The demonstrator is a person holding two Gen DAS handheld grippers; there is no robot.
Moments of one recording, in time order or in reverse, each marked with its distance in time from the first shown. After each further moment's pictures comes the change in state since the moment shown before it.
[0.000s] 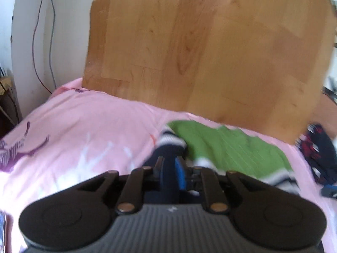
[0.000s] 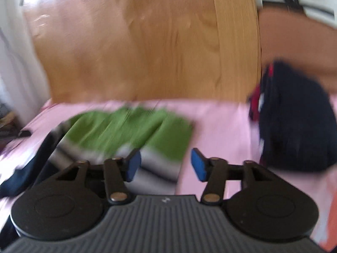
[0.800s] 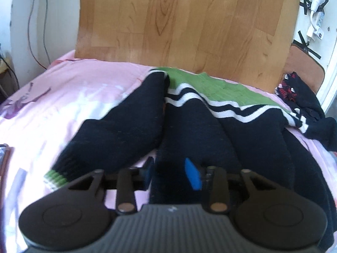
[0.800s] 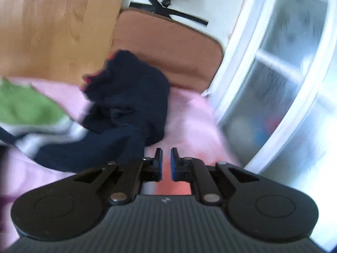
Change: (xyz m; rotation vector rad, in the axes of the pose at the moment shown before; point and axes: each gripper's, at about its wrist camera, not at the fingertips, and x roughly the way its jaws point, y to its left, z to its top) left arm -0.037 -0.001 -0.096 0.104 0.090 -0.038; right arm -0.082 -0.064 -0.025 -0.010 -0.093 -0.548
